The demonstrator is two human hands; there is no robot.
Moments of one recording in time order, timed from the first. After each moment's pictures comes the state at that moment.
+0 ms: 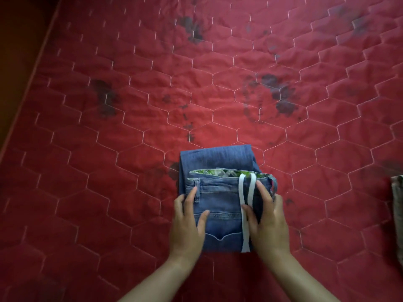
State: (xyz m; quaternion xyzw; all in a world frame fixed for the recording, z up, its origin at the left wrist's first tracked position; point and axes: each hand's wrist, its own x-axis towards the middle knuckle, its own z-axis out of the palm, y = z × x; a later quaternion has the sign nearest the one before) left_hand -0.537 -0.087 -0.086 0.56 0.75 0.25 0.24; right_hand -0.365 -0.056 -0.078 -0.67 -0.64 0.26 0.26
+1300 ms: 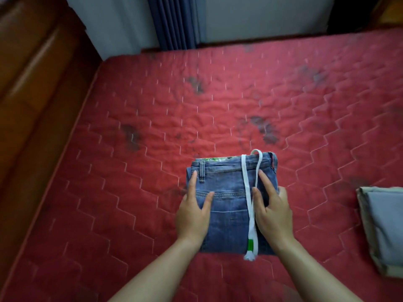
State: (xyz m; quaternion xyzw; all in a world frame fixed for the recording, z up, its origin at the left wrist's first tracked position) left_hand -0.543 -0.060 0.033 0.52 0.77 0.27 0.25; right_hand -0.364 -0.042 0.032 -0.70 -0.58 0.28 0.31
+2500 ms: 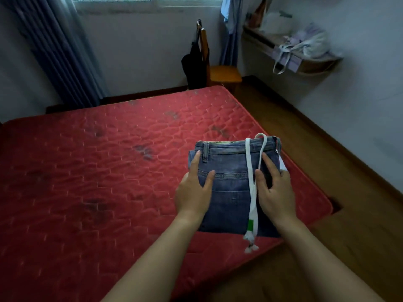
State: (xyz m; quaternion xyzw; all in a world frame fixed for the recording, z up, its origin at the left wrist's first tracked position) left_hand -0.147 -0.289 0.366 0.68 0.60 0.31 0.29; right_hand 0.031 -0.350 0.376 -0.77 -0.50 0.10 0.39
